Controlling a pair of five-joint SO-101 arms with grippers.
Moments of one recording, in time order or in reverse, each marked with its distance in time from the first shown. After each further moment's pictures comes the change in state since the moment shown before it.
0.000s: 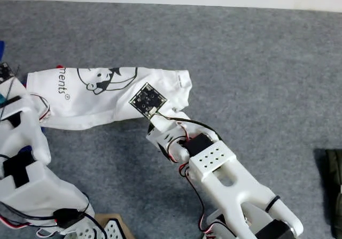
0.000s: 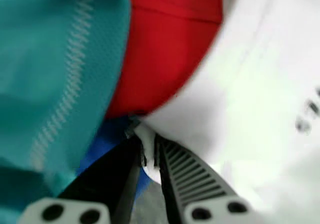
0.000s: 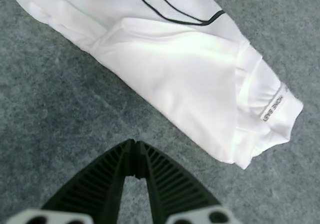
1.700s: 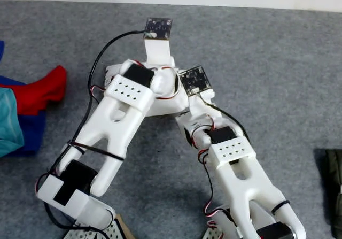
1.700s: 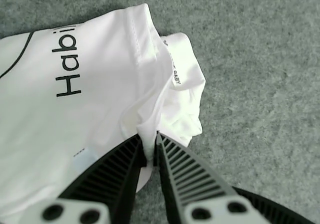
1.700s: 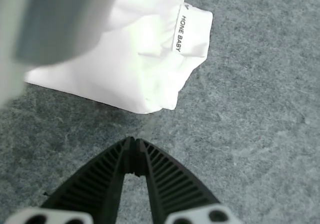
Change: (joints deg) left arm 55.8 -9.8 -19.7 19.6 12.0; right arm 15.6 -0.5 1.8 0.4 -12.7
